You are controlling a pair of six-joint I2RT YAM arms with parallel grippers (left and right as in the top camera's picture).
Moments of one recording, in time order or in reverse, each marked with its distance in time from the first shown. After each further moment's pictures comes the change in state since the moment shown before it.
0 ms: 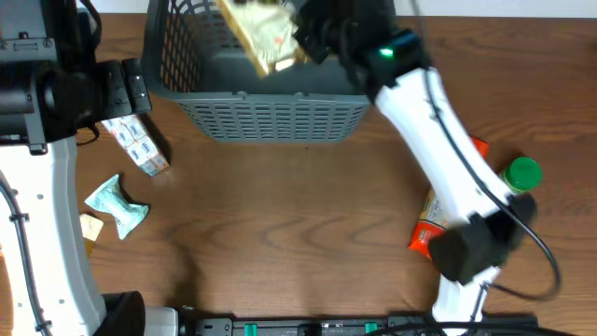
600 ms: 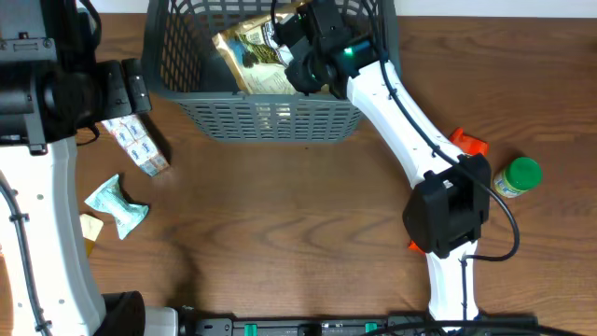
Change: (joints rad) left arm 0.000 0.000 0.000 0.000 0.000 0.000; right arm -0.004 0.154 -0.004 -0.165 -0.051 0.168
